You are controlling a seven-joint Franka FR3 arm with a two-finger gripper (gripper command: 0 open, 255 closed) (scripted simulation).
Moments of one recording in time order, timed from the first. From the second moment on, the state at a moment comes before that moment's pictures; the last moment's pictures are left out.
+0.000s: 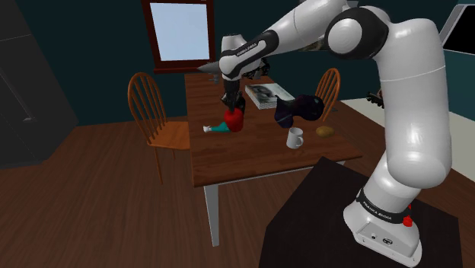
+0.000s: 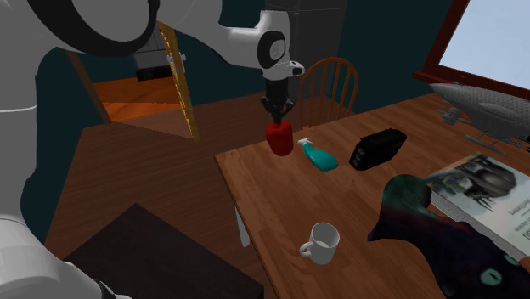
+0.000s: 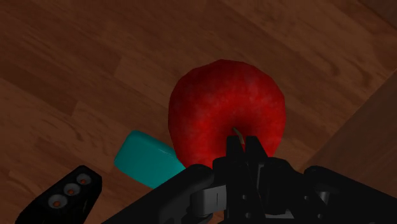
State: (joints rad) arm -0.02 0.50 -0.04 -1.61 -0.03 2.15 0.00
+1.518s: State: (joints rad) arm -0.02 0.41 -0.04 -1.43 -0.03 1.89 -0.01
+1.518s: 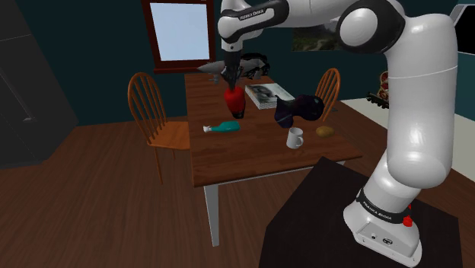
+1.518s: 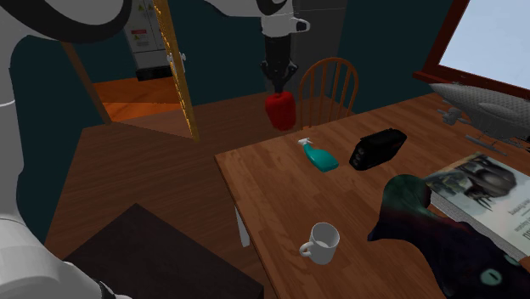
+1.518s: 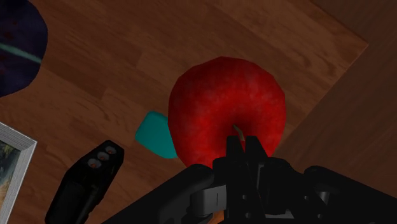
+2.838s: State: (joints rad) arm -0.24 0.50 -0.11 -1.23 0.02 1.78 -0.30
